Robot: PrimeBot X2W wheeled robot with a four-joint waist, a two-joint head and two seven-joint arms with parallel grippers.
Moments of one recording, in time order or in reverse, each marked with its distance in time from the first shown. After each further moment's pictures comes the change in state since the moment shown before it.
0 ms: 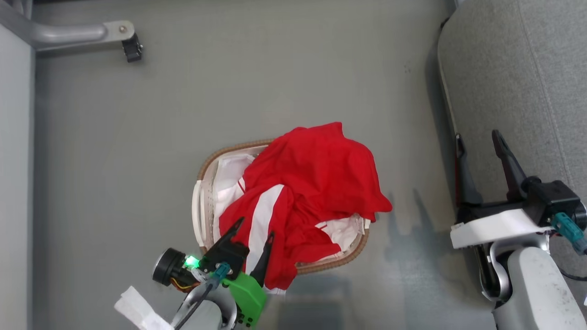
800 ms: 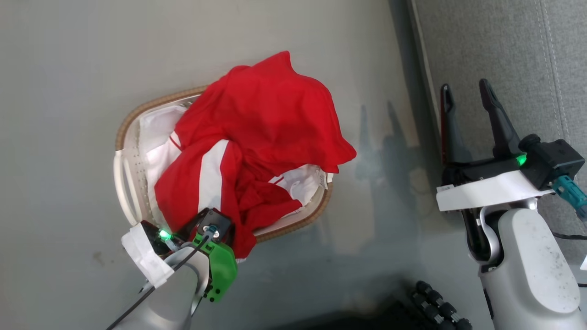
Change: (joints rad) left arm -0.318 0.007 -0.089 0.505 0.059 0.004 0.070; right arm -0.146 -0.001 0.075 -0.028 0.094 0.000 0.000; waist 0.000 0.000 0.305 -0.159
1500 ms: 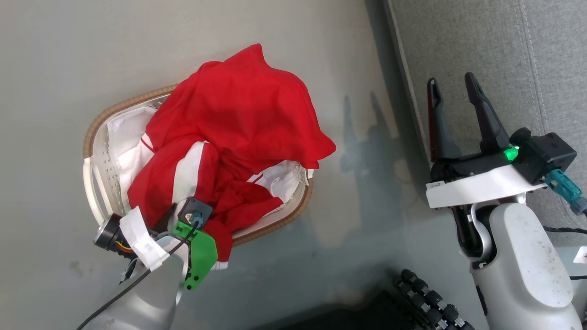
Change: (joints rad) left arm -0.078 0.030 -0.030 0.105 0.012 0.170 0.089; right arm -0.028 0.000 0.049 0.003 0.055 0.000 0.000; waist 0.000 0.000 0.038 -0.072
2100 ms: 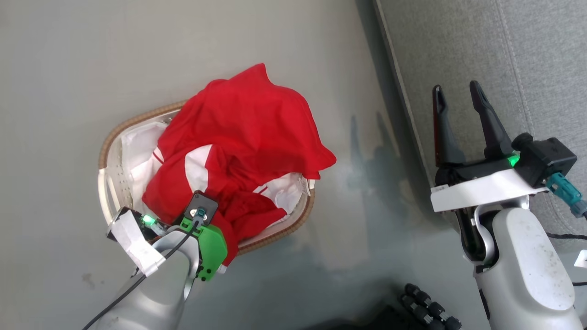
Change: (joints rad) left arm 0.004 -0.013 0.002 -0.043 -0.071 -0.045 -0.113; right arm 0.015 0.000 -0.022 0.027 -0.007 0.000 0.000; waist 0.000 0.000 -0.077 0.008
